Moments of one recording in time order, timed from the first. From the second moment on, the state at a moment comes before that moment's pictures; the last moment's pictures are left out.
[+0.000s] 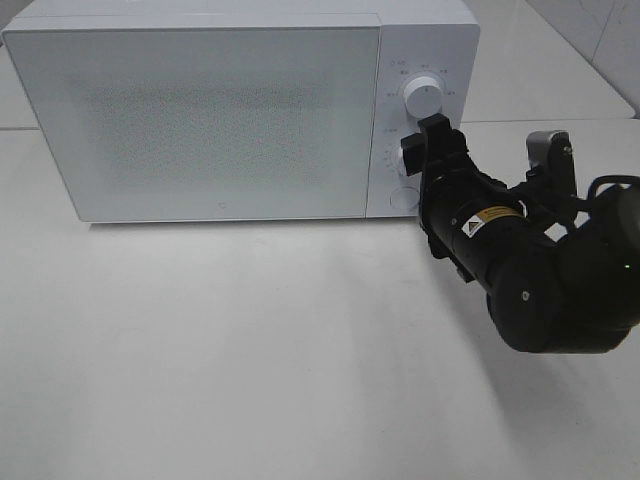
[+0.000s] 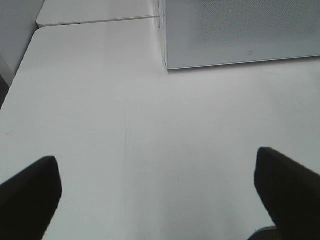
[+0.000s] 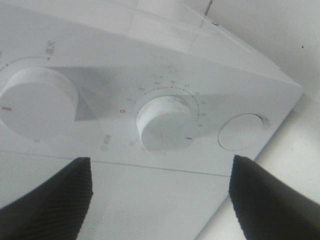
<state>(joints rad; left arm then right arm) 0.00 0.00 -0.52 -0.07 1.08 0.11 0.62 1.91 -0.58 0.55 -1.13 1.05</state>
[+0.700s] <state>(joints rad) 0.00 0.00 -0.52 -0.07 1.08 0.11 0.62 1.49 -0.55 0.54 -0.28 -0.02</state>
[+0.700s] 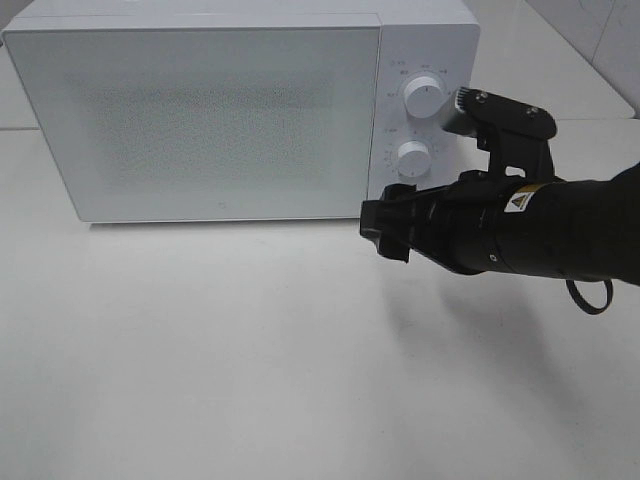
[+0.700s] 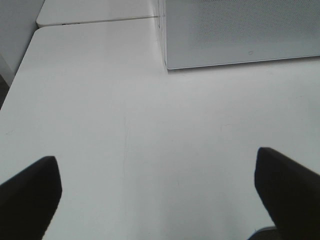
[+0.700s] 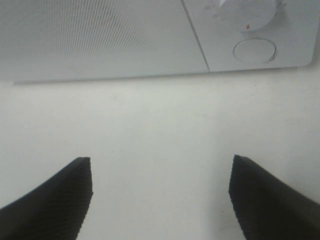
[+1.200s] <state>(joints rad) 0.00 0.00 -0.52 -0.07 1.08 0.11 0.62 1.40 -0.73 0.19 0.50 -0.17</state>
